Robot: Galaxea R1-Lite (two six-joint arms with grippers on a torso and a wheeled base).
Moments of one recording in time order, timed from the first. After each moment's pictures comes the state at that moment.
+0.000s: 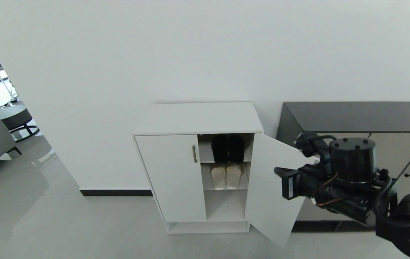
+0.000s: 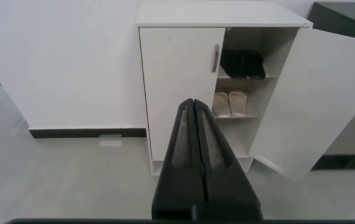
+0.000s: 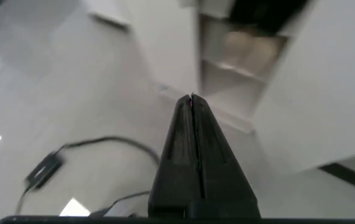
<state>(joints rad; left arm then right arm) 0.00 0.00 0.00 0.00 0.00 -0.01 0.60 1.77 -0.68 -0.77 -0.11 0.13</state>
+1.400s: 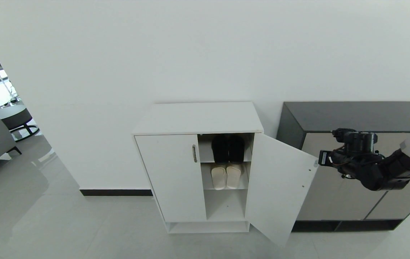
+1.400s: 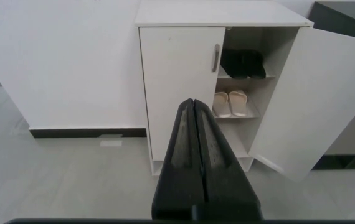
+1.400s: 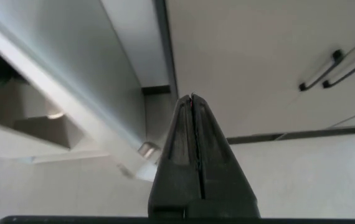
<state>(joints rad) 0.00 0.00 0.00 0.00 0.00 -0.01 0.02 2.30 -1.17 -0.77 -0.04 0.10</state>
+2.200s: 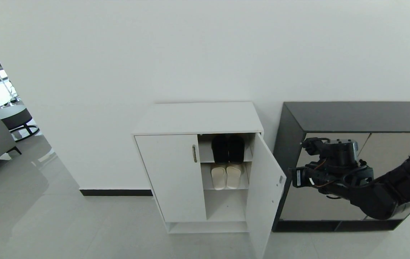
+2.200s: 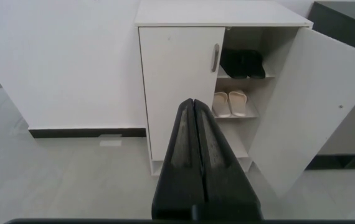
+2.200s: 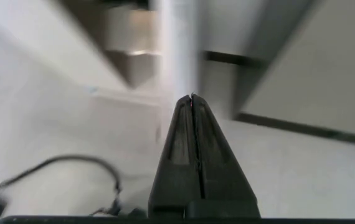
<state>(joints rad) 0.00 0.00 0.00 0.00 0.00 -0.01 0.35 2.02 -0.81 -0.77 0.02 0.10</state>
